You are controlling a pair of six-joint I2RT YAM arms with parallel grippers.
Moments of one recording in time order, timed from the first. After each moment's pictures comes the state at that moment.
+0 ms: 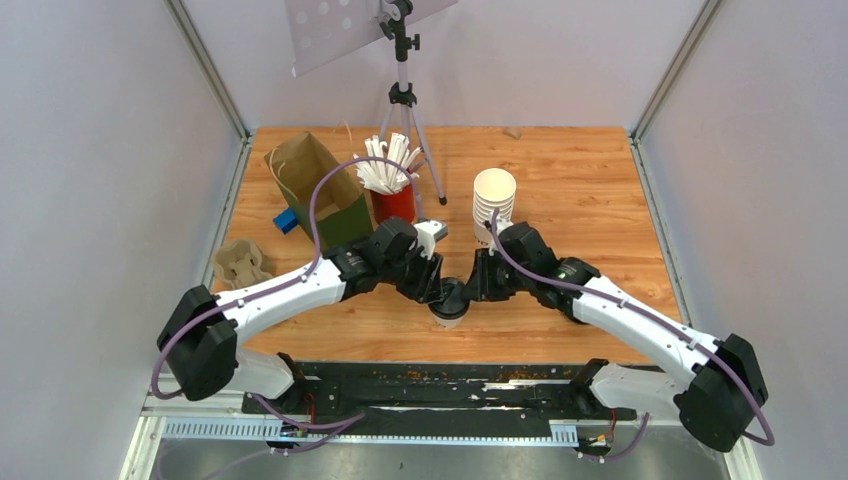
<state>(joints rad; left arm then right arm) -0.86 1.35 0.91 -0.34 0.24 -0.37 0.74 1.14 0.79 -0.42 -0.20 0.62</state>
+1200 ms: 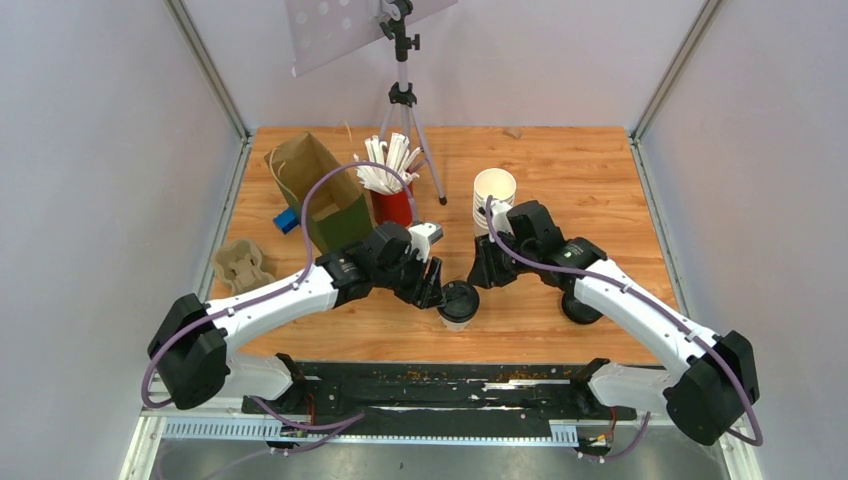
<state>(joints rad) -0.86 1.30 0.87 -0.30 0.29 -0.41 0.62 1.18 0.93 -0.54 -0.33 0.27</state>
